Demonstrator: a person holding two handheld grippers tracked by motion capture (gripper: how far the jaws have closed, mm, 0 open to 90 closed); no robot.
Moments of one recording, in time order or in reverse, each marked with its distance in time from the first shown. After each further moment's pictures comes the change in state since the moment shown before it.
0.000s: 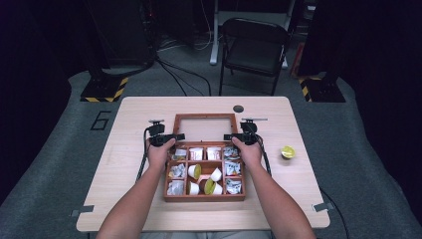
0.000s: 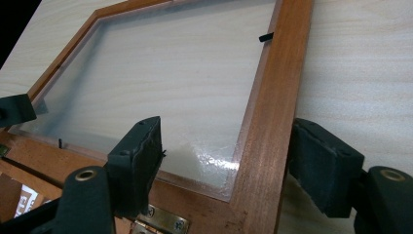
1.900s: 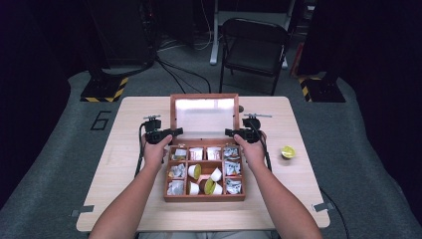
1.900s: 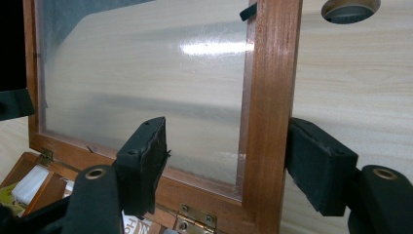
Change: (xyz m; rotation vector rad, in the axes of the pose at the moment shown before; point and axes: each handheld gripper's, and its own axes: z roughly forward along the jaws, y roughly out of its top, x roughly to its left) left arm -0.017 0.012 -0.032 -0.100 -0.050 0.074; right arm 0.017 0.008 -0.034 -0.117 0.014 -0.100
